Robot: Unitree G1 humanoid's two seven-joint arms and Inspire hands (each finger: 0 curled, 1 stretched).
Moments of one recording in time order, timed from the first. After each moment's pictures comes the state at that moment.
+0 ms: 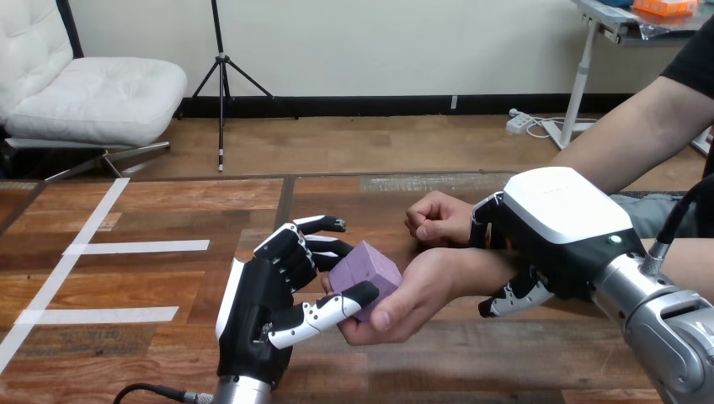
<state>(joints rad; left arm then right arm) -0.11 -0.05 -0.04 0.79 -0.20 -0.93 -0.28 -0.11 -0.62 0.16 -0.26 -0.84 -0.01 0.36</state>
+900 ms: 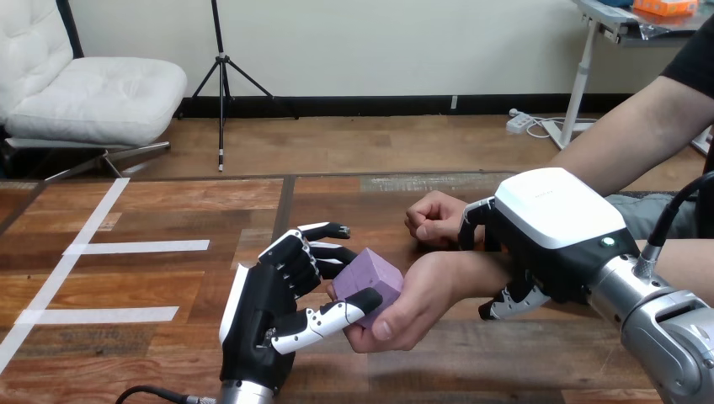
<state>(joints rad) -0.10 -0.05 -0.05 0.79 -0.19 -0.93 -0.28 -0.11 -0.62 0.16 -0.26 -0.89 -0.05 0.36</state>
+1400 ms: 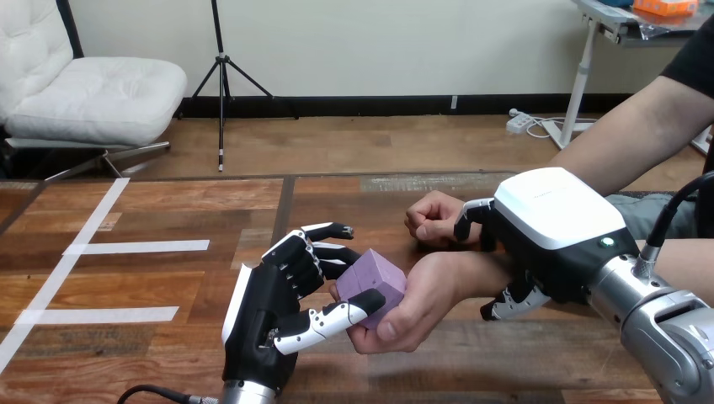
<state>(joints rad) -0.10 -0.05 -0.06 0.79 -0.20 -0.93 -0.29 -0.11 -0.62 0.16 -0.26 -0.91 -0.05 0.35</state>
